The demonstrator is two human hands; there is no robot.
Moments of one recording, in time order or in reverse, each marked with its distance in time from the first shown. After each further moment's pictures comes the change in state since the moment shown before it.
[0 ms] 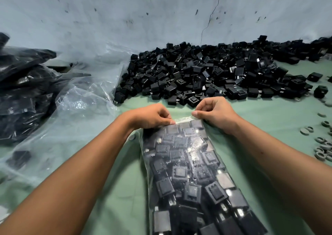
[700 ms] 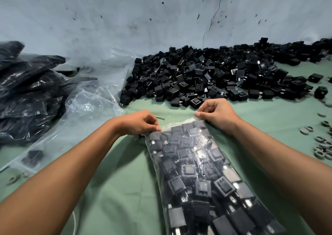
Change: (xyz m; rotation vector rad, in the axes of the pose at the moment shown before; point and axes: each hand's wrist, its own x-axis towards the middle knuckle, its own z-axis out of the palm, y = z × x) left_hand -0.044 -0.023 -0.009 -0.043 -0.021 -0.076; right_hand -0.004 -0.003 0.001 -0.048 0.021 -0.001
